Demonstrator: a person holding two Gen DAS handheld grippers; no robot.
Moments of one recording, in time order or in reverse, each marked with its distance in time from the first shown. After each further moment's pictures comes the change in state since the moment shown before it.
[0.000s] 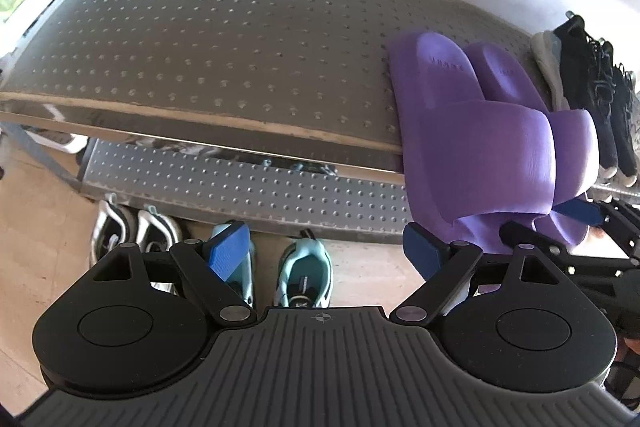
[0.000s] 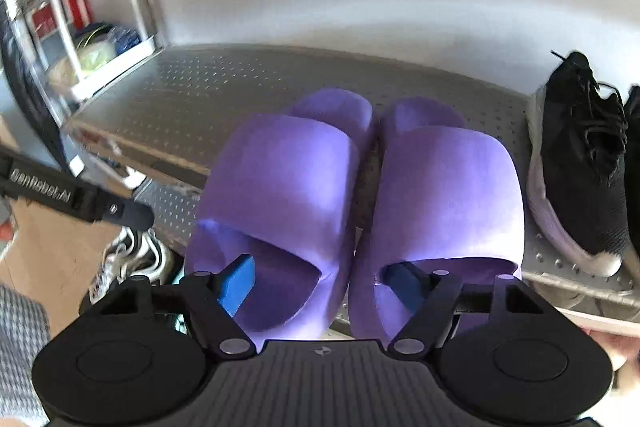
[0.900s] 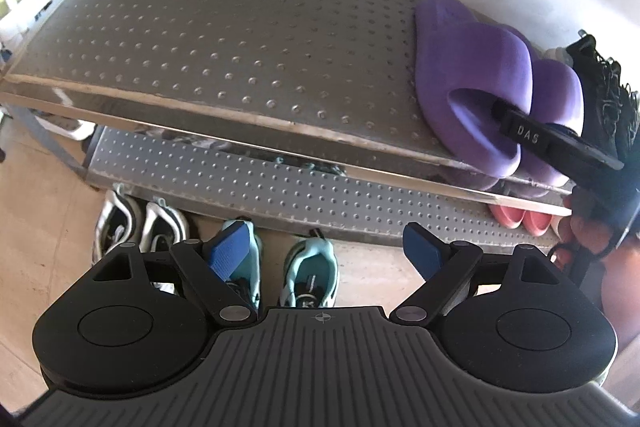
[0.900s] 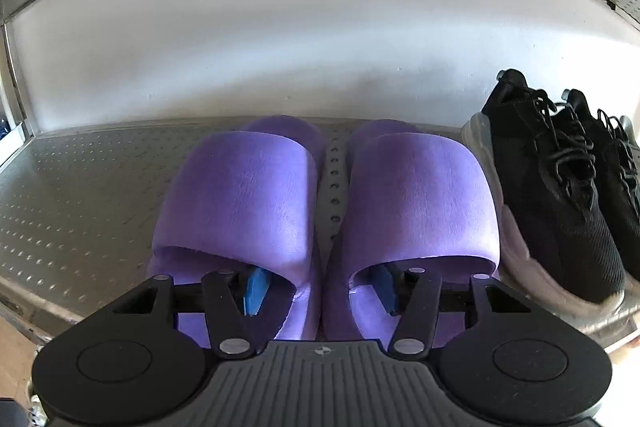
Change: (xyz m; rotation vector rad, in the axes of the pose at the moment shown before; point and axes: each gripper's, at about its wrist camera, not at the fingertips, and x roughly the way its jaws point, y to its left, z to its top) left arm -0.002 0.020 0.005 -0.056 0.010 -0.011; right arm 0.081 -0.010 0.049 0.189 -0.161 -0.330
